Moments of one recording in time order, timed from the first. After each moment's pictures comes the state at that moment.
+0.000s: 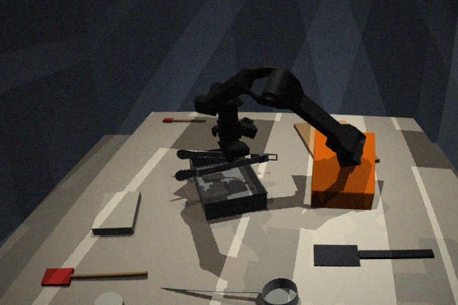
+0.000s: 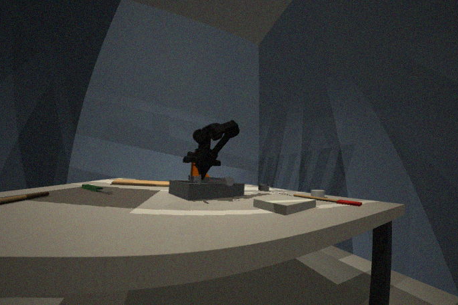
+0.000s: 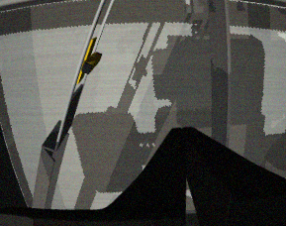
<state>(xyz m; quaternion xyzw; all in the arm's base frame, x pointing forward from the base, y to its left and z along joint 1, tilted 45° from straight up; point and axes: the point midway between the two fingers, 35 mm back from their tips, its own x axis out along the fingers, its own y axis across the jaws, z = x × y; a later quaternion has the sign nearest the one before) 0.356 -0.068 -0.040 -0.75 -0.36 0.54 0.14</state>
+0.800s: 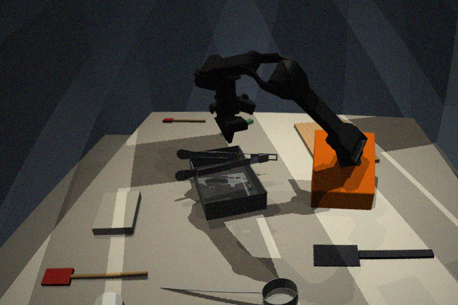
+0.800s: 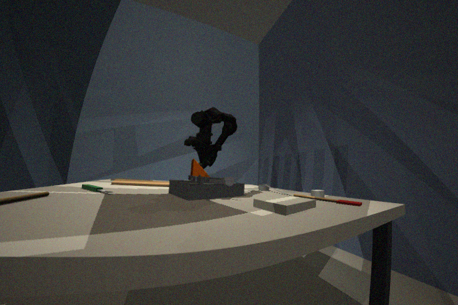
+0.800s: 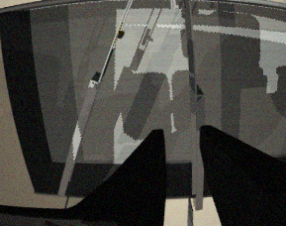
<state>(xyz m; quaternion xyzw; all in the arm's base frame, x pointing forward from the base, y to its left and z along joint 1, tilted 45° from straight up) 0.347 -0.123 0.014 -0.74 -0.36 0.55 0.14</state>
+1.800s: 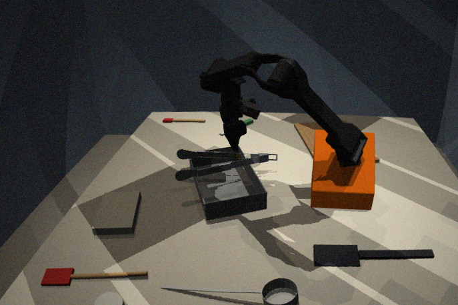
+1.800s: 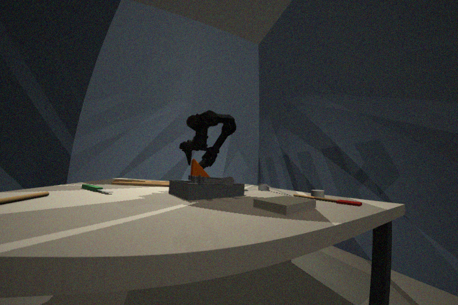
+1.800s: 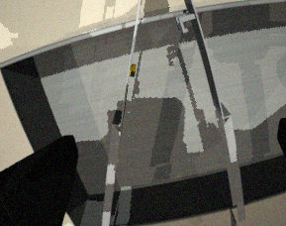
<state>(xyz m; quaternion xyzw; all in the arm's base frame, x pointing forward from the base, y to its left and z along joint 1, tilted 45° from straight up) 0.337 -0.123 -0.009 -0.73 -0.29 0.58 0.22</state>
